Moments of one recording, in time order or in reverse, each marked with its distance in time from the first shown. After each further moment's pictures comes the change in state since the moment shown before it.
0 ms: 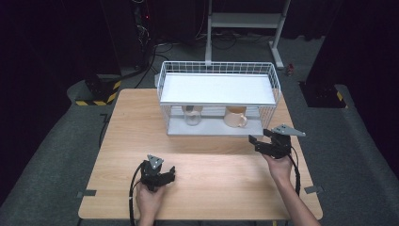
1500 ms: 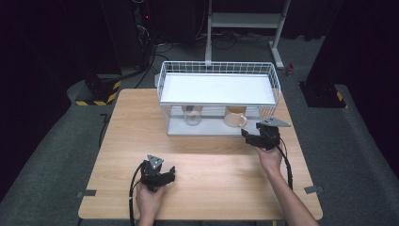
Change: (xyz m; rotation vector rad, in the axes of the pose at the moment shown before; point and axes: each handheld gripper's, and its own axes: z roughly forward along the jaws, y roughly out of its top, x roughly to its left) left arm 0.000 0.000 0.000 0.000 0.000 0.000; right arm 0.005 0.014 0.041 0.040 -0.046 -0.027
